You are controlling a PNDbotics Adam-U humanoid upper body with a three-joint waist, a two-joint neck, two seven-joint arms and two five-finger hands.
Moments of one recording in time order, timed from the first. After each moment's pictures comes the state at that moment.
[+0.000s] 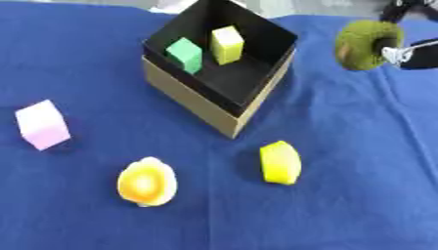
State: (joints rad) left arm -0.32 0.34 0.13 -1.98 -0.05 -0.12 0.49; right arm -0.55 -1.11 0.04 -1.83 0.34 0.12 0.23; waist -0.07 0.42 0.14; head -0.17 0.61
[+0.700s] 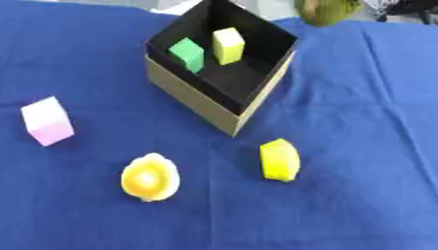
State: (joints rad) left arm -0.32 0.35 0.13 -1.98 -0.05 -0.12 0.48; right arm -0.86 -1.03 0.20 -1.86 0.31 0.08 0.42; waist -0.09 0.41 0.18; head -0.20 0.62
